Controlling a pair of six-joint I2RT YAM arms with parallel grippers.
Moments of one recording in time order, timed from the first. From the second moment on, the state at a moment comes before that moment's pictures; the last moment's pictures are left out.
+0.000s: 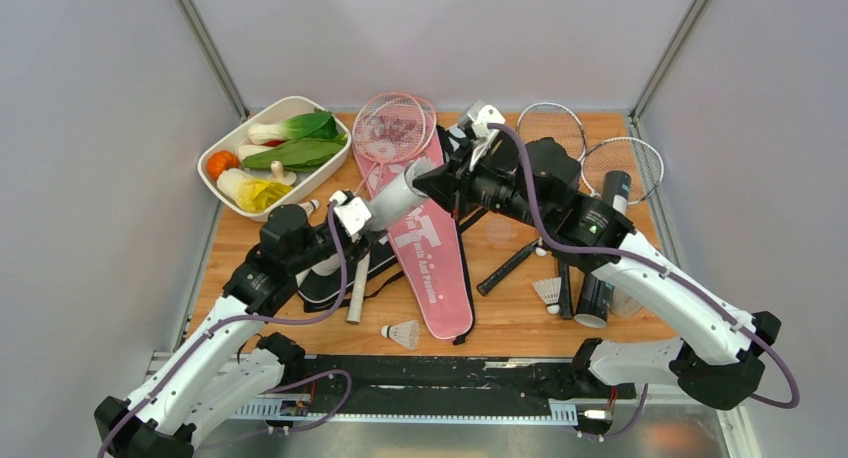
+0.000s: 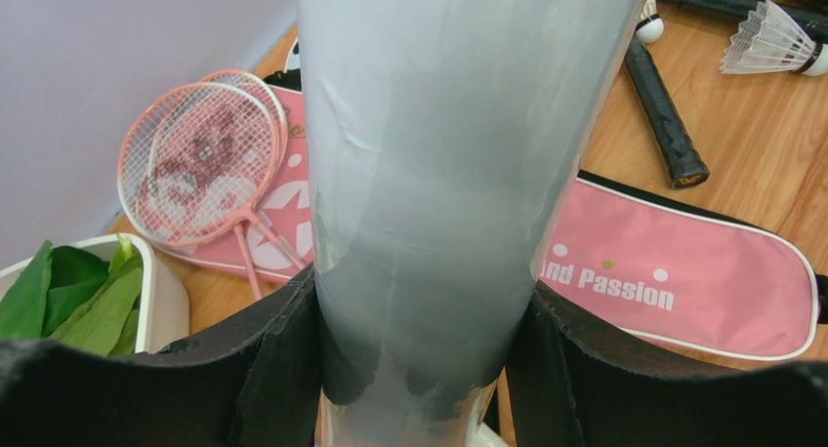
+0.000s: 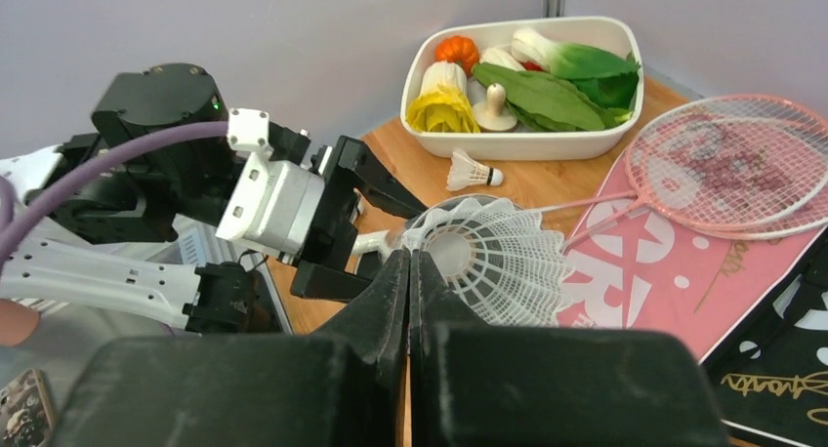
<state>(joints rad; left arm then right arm) -0.53 0.74 0.70 -0.17 0.33 0.36 0.93 1.19 1.45 -0.30 -0.14 0.21</state>
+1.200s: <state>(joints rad) -0.53 0.65 0.62 -0.06 0.30 0.40 0.94 1.01 1.30 -0.29 -0.12 0.42</state>
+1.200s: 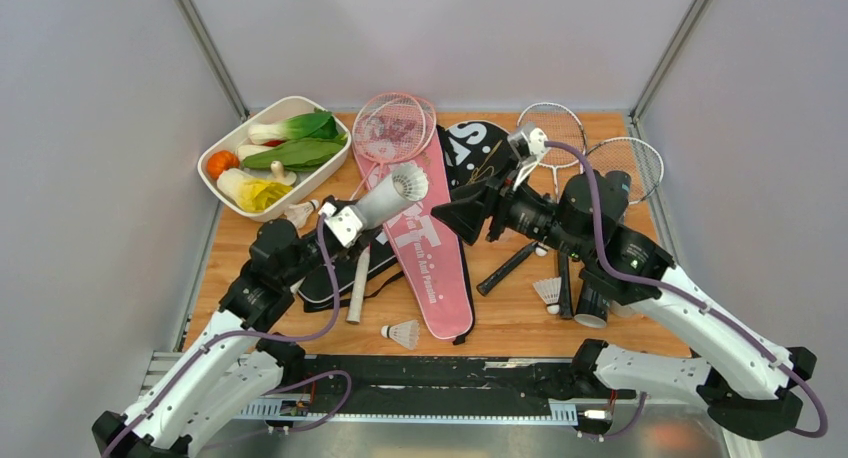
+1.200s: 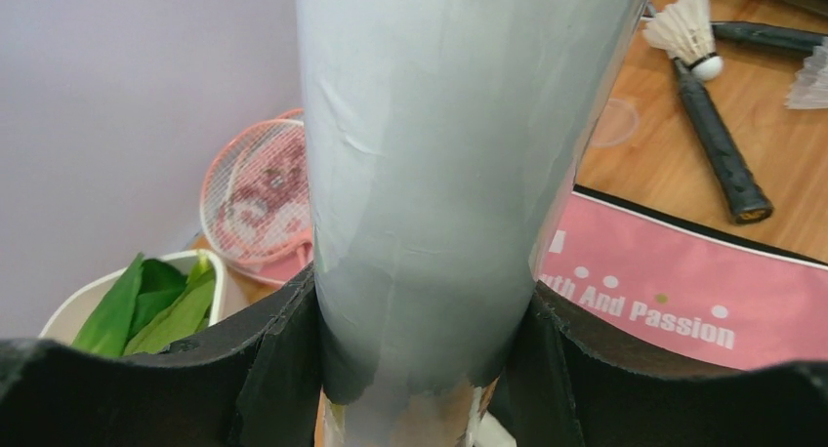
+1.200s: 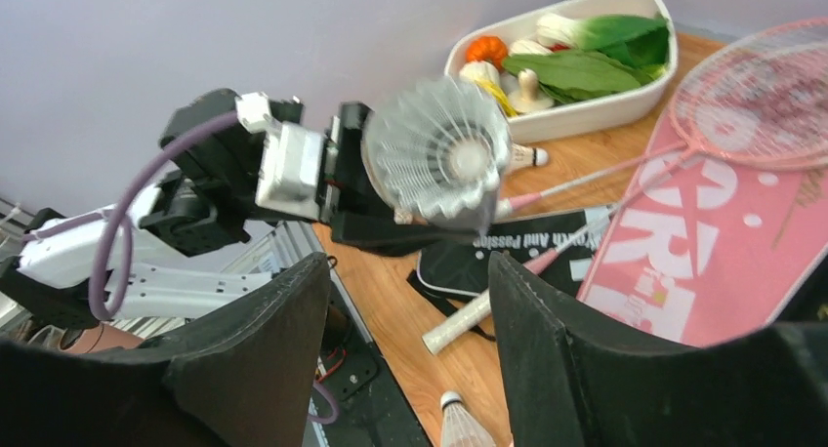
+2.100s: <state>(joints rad) -0.53 0.46 0.53 0.04 -0.14 0.39 1.39 1.30 0.63 -0.12 0.19 1.18</state>
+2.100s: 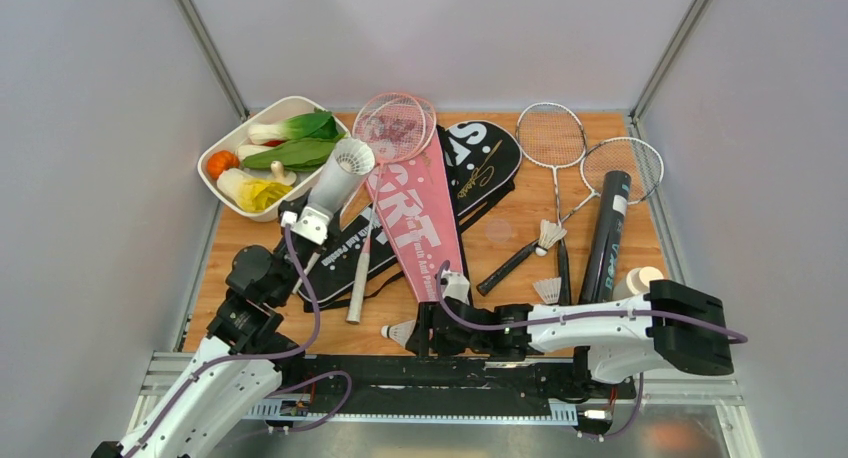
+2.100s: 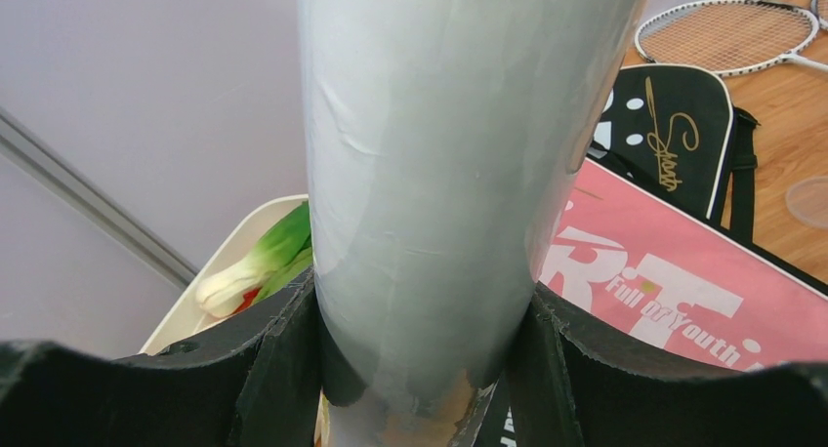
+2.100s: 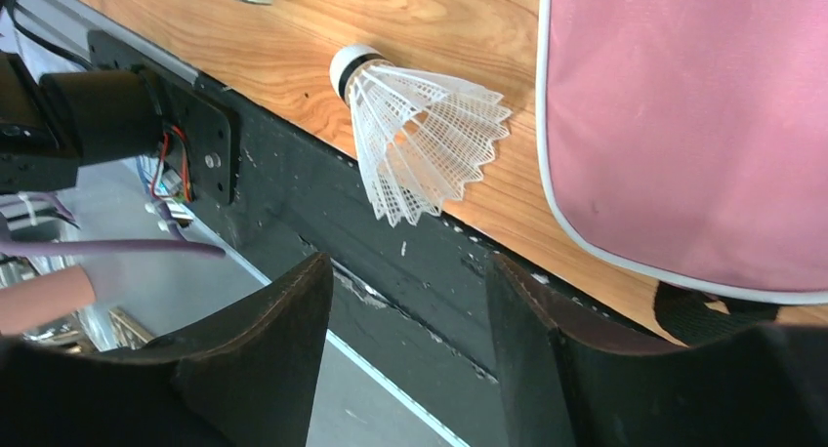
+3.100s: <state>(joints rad) -0.53 0.50 0.53 0.04 -0.09 0.38 1.41 1.36 0.69 0.08 0.38 0.95</state>
